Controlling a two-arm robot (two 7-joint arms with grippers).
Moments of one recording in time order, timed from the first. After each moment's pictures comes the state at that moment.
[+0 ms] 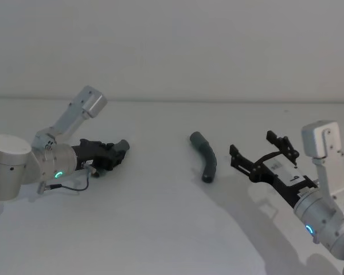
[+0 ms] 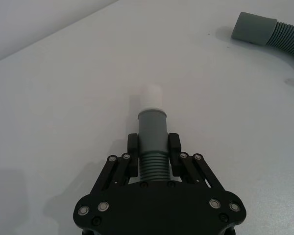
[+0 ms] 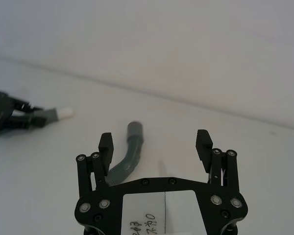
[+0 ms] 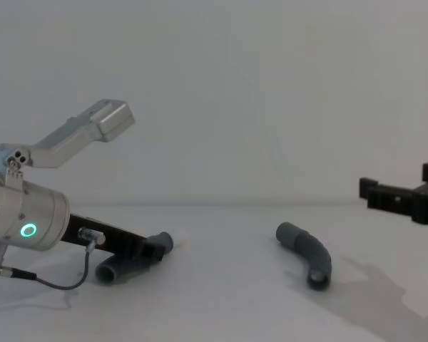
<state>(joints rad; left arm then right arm) -0.58 0.36 0.51 -1.24 -0.30 0.50 -0.45 0.02 0.38 -0.26 -1.75 0.27 0.12 0.15</state>
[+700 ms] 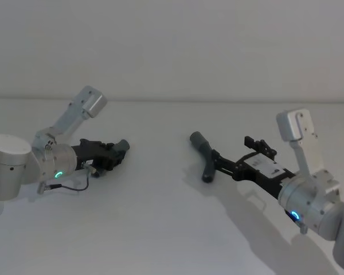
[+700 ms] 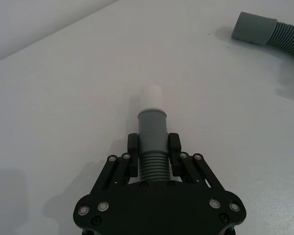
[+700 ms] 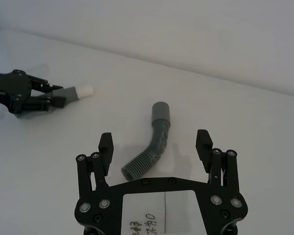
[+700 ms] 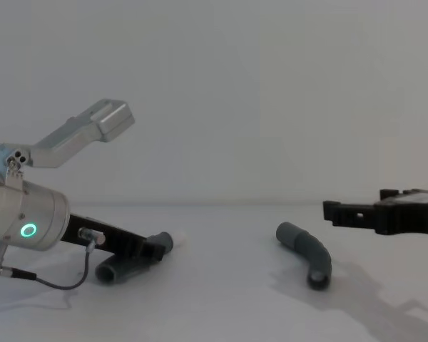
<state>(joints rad) -0.58 0.36 0.51 -1.24 -0.30 0.50 -0.45 0.13 0.36 -0.29 -1.70 0.32 0.34 0.23</state>
